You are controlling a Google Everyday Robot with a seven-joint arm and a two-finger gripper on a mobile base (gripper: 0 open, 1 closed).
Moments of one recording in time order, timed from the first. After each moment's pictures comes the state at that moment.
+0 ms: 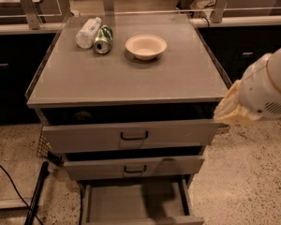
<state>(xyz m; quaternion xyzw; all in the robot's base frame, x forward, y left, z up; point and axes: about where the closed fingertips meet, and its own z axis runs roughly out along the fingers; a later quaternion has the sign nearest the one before) 0.422 -0.197 0.906 -0.59 0.78 0.00 0.22</state>
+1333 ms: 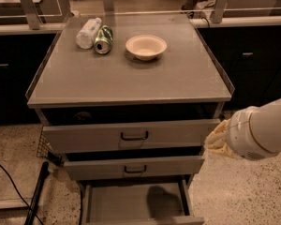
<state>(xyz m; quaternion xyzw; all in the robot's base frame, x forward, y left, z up) 0.409 -0.191 0.813 -0.60 0.76 -0.01 0.25</state>
